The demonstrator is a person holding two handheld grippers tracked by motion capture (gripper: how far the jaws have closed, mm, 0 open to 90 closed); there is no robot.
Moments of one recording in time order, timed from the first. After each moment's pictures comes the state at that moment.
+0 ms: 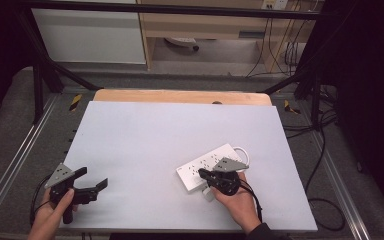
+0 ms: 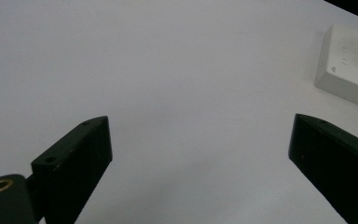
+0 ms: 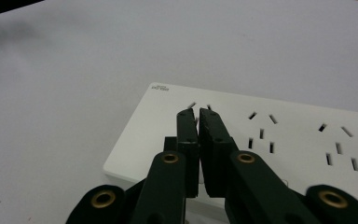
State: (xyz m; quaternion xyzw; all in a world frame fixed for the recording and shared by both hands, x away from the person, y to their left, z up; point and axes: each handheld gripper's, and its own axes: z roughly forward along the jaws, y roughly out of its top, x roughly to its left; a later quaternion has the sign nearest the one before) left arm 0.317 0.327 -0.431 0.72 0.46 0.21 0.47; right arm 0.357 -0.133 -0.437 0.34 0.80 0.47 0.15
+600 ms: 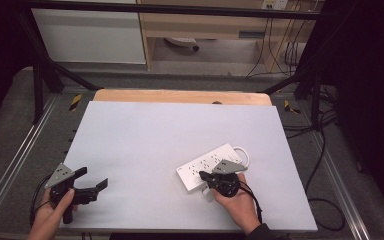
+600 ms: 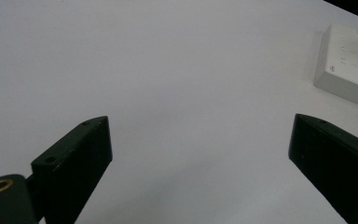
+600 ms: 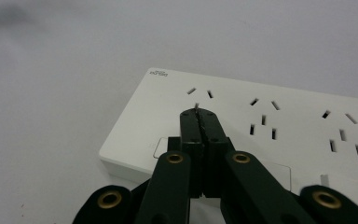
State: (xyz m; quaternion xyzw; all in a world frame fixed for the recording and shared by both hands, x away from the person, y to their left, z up) left arm 0.316 0.327 -0.431 0.72 0.46 0.21 0.47; right arm 0.355 -0.133 -0.443 0.34 0.81 0.46 0.16
